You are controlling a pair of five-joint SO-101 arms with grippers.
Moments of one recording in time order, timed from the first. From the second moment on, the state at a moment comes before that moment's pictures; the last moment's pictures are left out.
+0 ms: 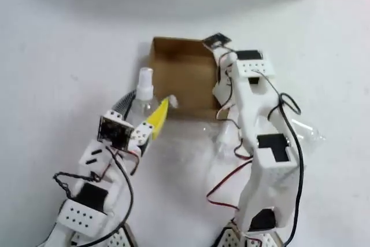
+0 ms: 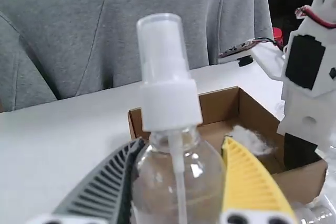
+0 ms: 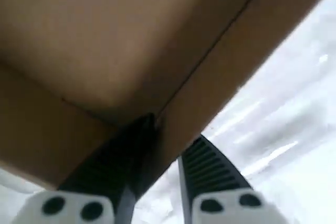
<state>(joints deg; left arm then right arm) 14.3 -83.1 97.4 3.8 -2.0 -7.8 23.3 -3.1 72.2 25.7</state>
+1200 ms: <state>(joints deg) 14.3 -83.1 97.4 3.8 -2.0 -4.0 -11.6 -1.0 91.5 23.6</state>
